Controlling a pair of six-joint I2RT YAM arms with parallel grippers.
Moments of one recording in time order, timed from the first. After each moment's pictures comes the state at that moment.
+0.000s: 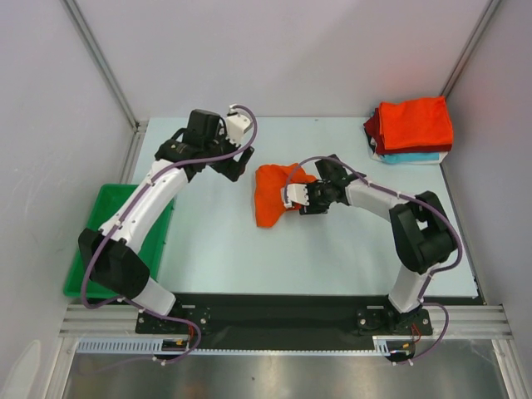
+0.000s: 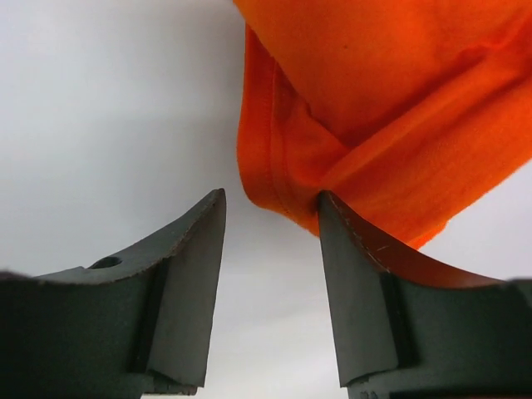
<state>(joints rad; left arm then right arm) -0.41 1.54 1.52 -0.71 0.10 0.29 0.47 1.76 1.13 -0.36 -0.41 -1.24</state>
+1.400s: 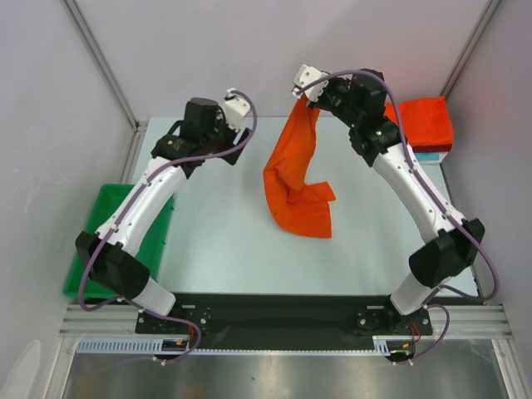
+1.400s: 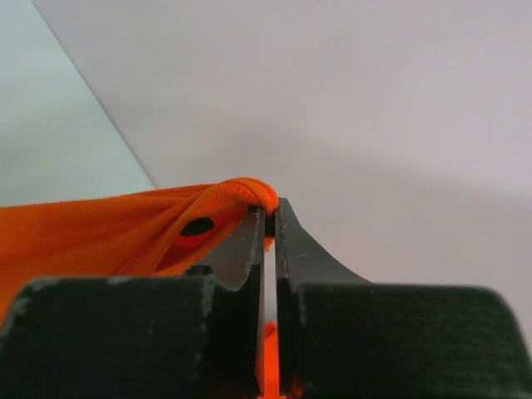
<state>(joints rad) -0.42 1.54 1.62 -0.64 -0.02 0.32 0.45 1.62 1.77 -0.10 -0.20 -0.91</state>
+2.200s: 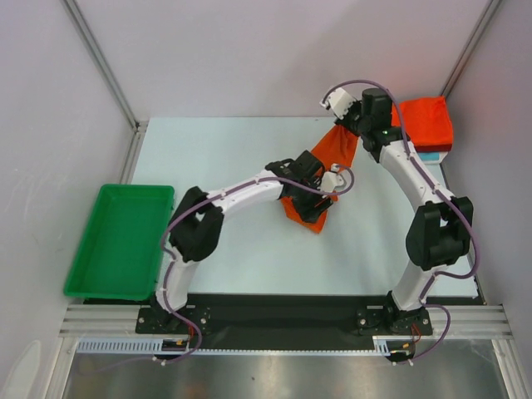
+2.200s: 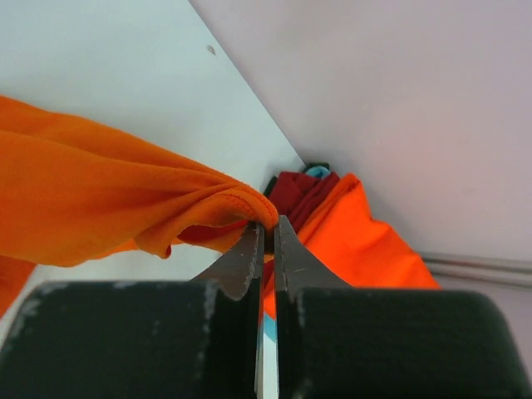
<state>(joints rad) -0.83 2.06 1.71 -0.67 0.29 0.29 0.24 1.76 1.60 -0.23 -0.06 -0.85</state>
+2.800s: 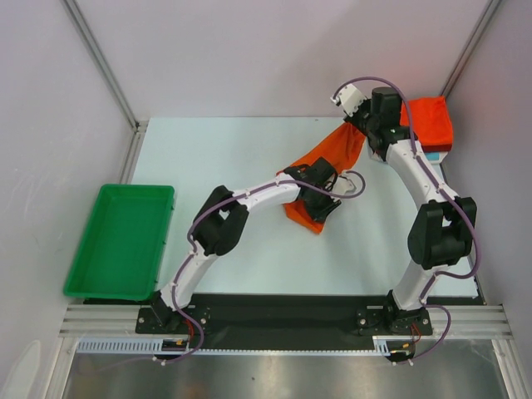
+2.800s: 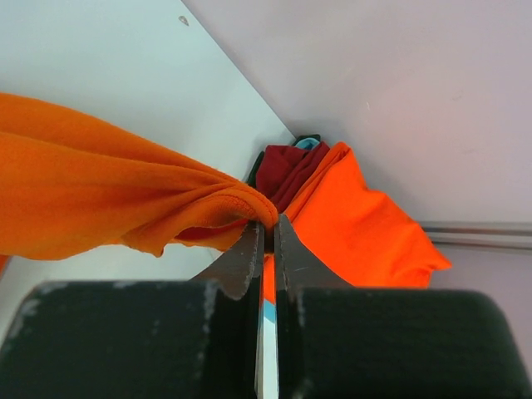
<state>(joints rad) -0.87 2.36 1.96 -0.67 0.30 0.23 0.16 1.76 1.60 -0.24 -0.06 -0.81</state>
